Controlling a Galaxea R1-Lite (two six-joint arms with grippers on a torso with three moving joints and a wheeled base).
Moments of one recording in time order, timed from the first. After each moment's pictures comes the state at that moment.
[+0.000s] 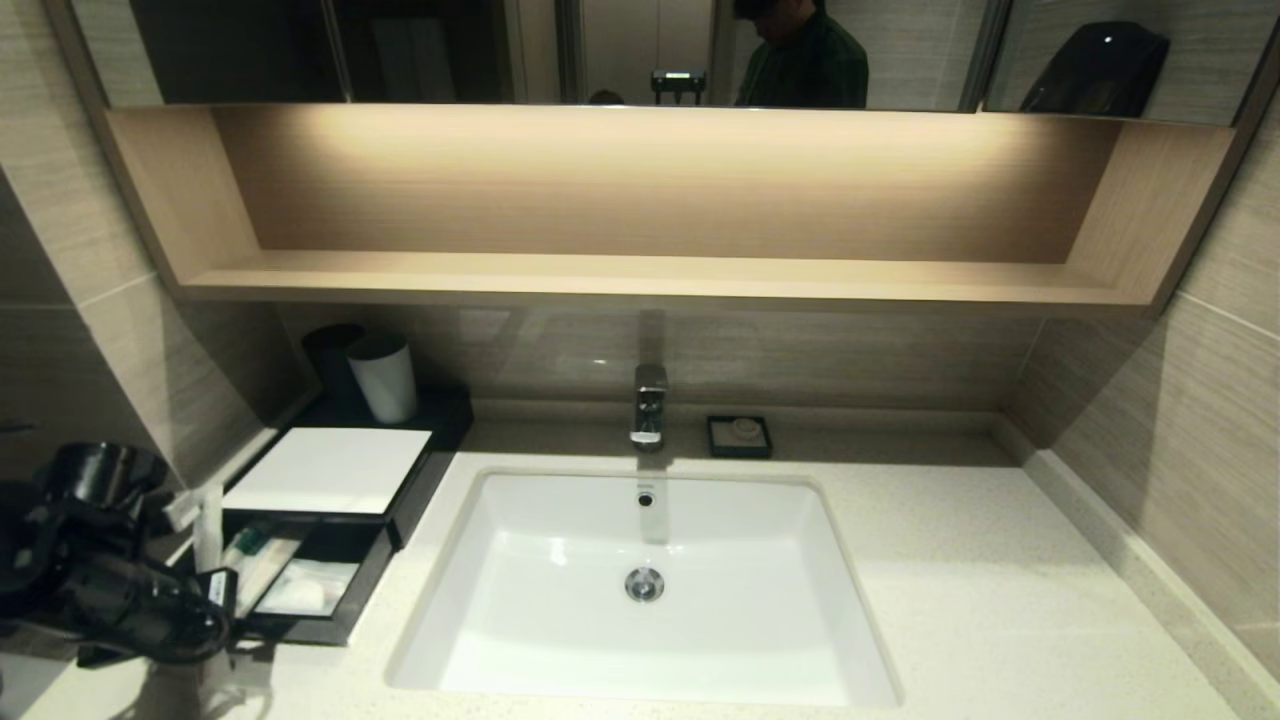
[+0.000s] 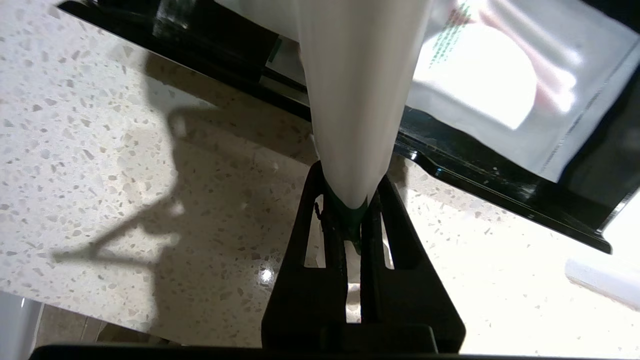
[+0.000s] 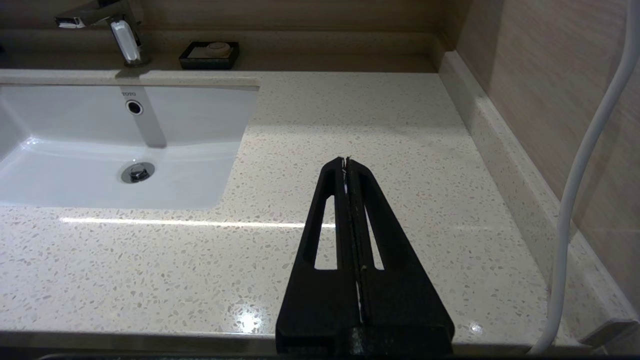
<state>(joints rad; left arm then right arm) 0.31 1.82 -0.72 0.04 -0.07 -0.04 0.00 0.00 0.00 0.01 -0.01 0.00</state>
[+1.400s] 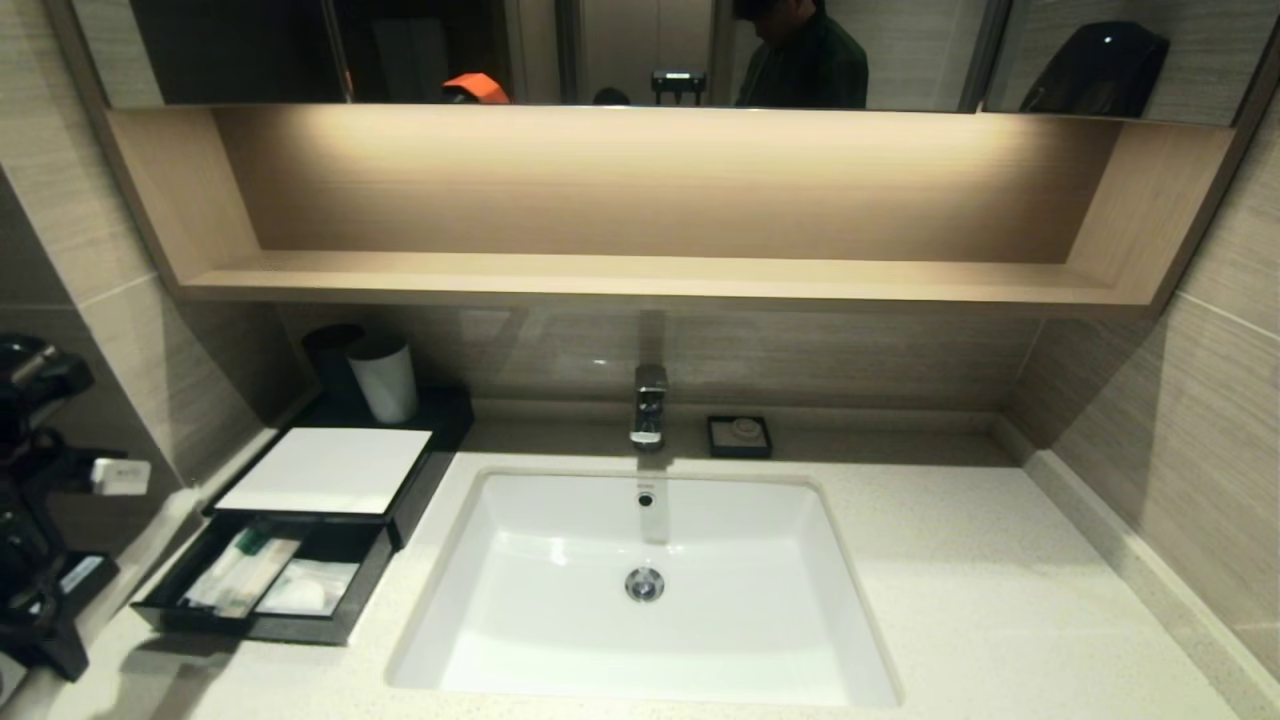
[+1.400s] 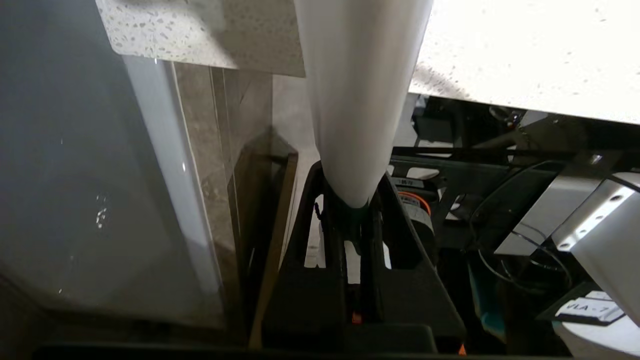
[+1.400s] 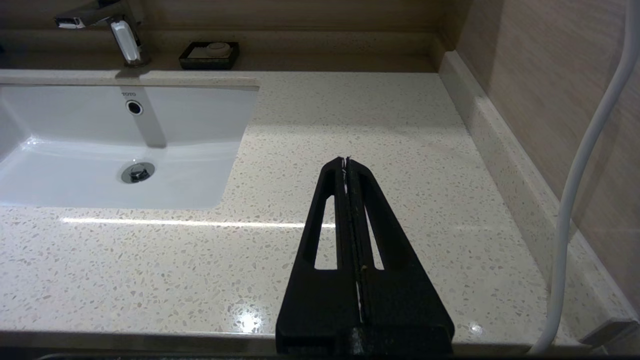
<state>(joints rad) 0.31 1.71 -1.32 1.21 0.04 0.28 0.00 0.00 0.00 0.01 -0.01 0.00</state>
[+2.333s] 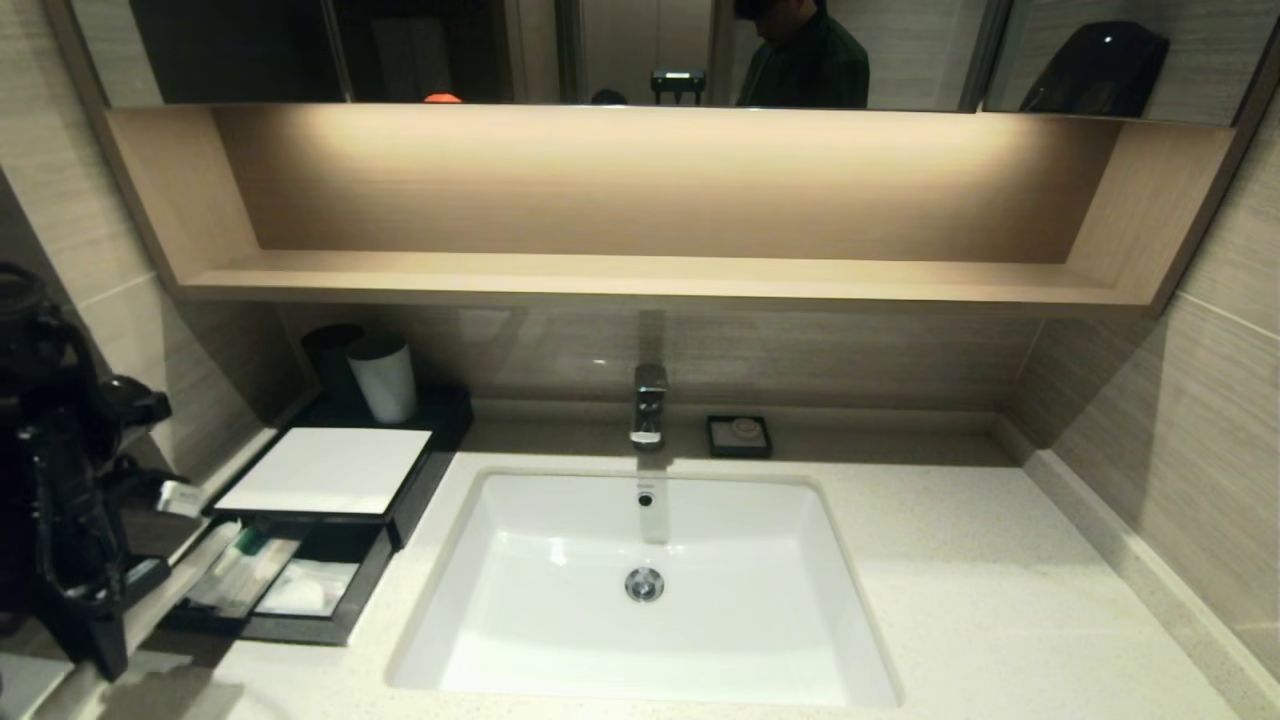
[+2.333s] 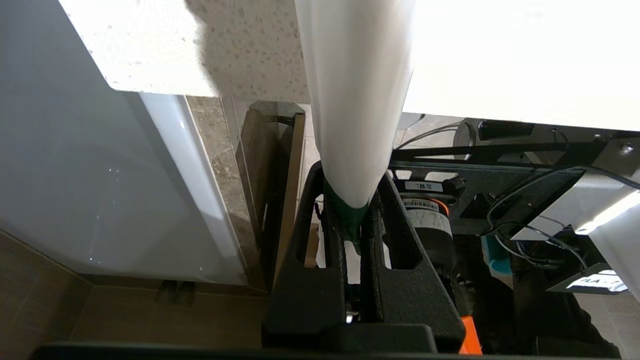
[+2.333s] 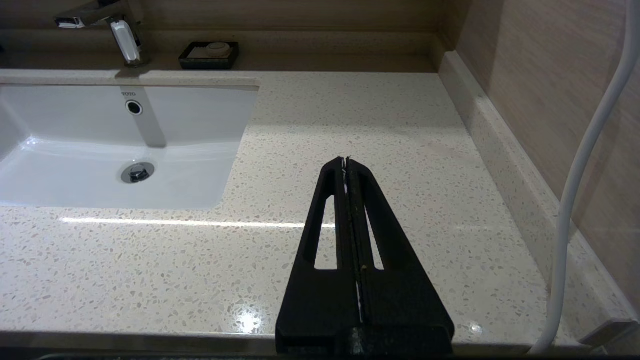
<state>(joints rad) 0.31 1.97 -1.44 1.25 0.07 0.32 0.00 0.00 0.00 0.01 -0.01 0.00</state>
